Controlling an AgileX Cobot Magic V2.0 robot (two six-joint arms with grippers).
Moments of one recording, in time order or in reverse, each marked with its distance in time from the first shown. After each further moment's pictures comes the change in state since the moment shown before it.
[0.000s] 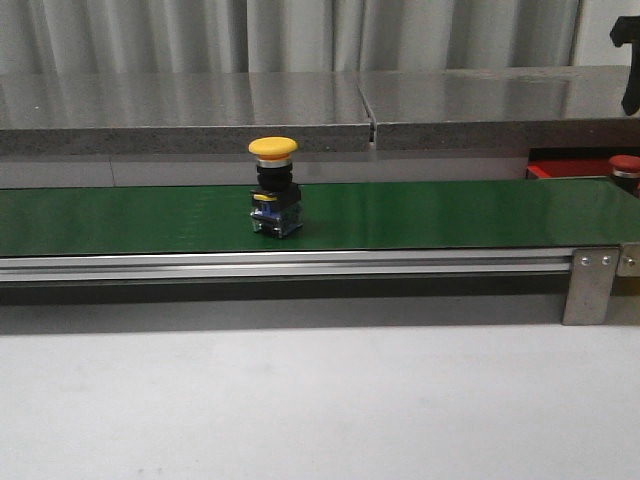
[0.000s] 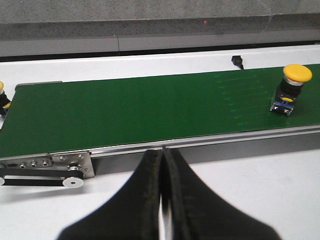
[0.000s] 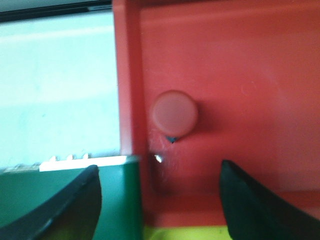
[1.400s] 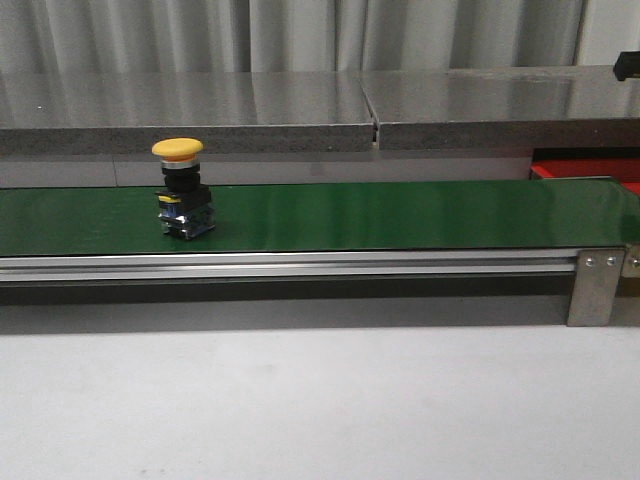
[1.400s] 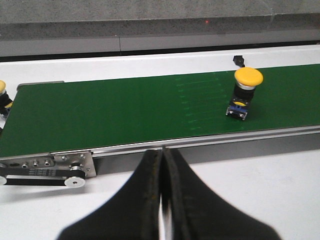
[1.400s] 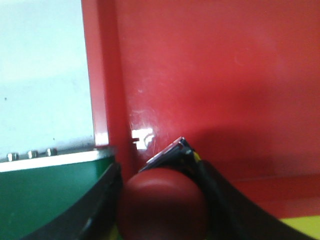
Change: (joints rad) left arm 0.000 0.000 0.000 0.000 0.000 0.002; right arm -0.015 0.121 -0.081 -0.063 0.078 0.071
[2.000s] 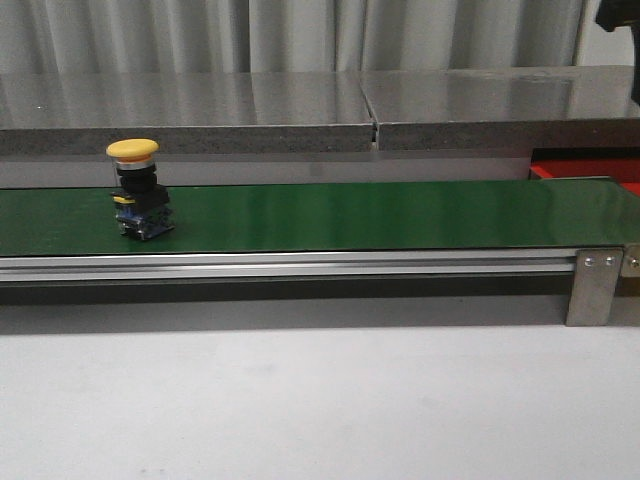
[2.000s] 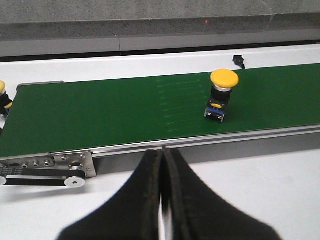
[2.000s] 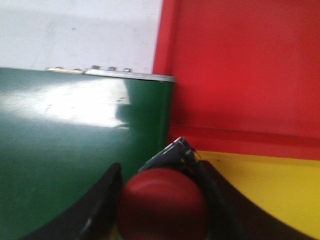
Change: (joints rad) left arm 0.000 0.000 0.000 0.000 0.000 0.001; right arm 0.137 -0.229 0.115 -0.134 0.129 -0.017
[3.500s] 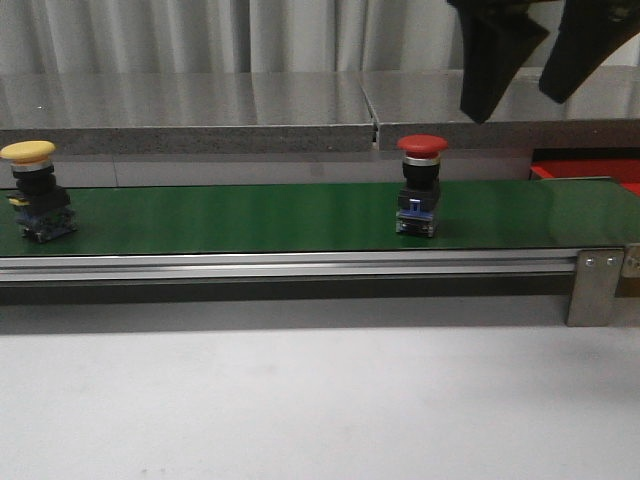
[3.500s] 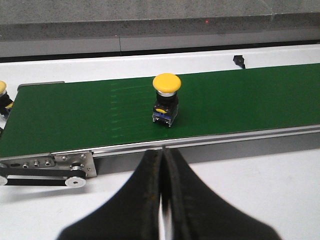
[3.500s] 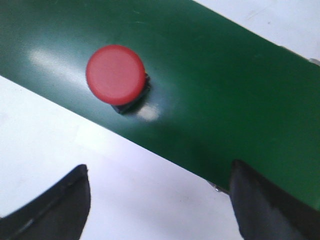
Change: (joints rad) left arm 0.000 0.000 0.000 0.000 0.000 0.002; right arm 0.447 -0.192 0.205 0.005 -0.014 0.022
